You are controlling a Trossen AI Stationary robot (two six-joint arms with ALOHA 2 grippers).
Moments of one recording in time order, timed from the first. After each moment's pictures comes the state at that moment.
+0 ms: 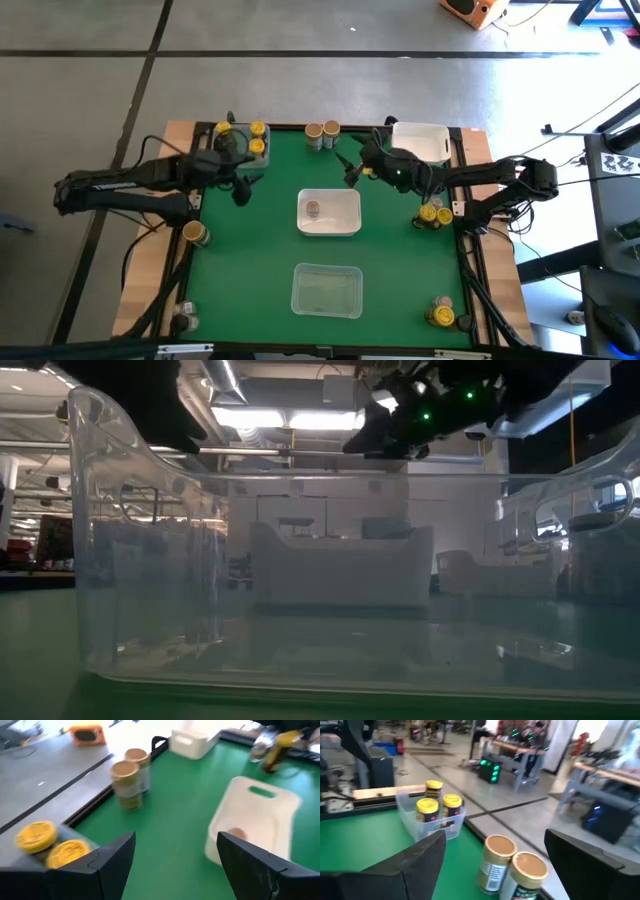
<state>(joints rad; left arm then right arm) 0.17 0.71 0.65 -0.45 -0.34 -0.20 -0.19 1.43 0.78 0.54 0.43 -0.09</state>
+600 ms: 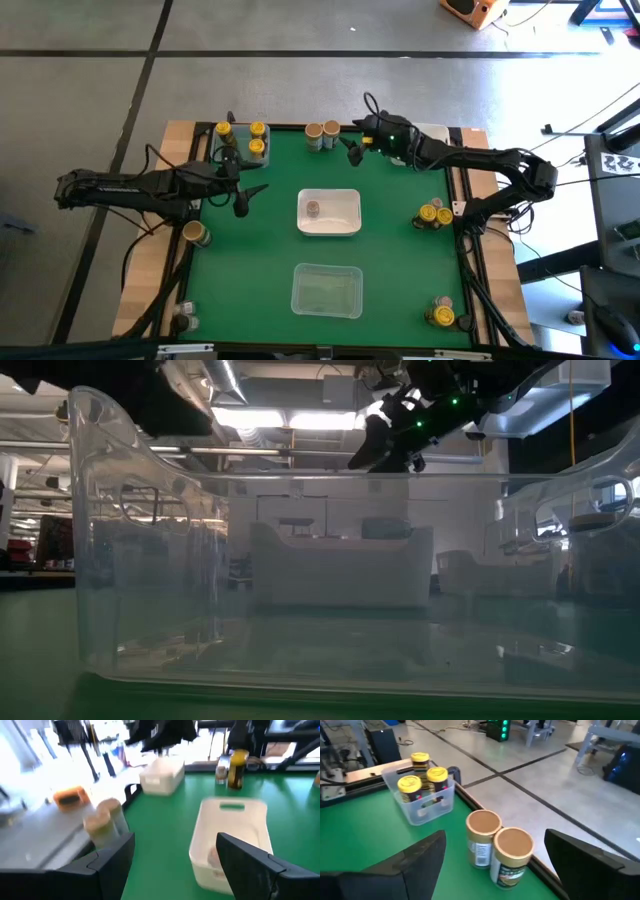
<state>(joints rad) 0.06 0.64 0.48 -0.10 -0.34 0.08 -0.41 1.44 0.96 0.16 0.16 0.05</state>
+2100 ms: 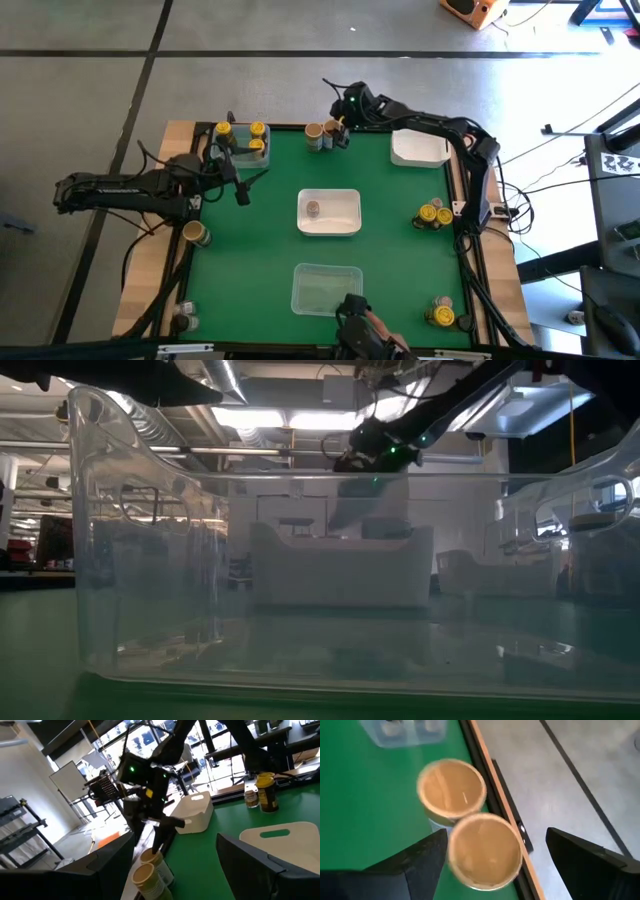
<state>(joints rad) 0.12 0.63 0.48 0.12 -0.34 0.43 -0.63 1.95 1.51 -0.27 -0.13 -0.37</state>
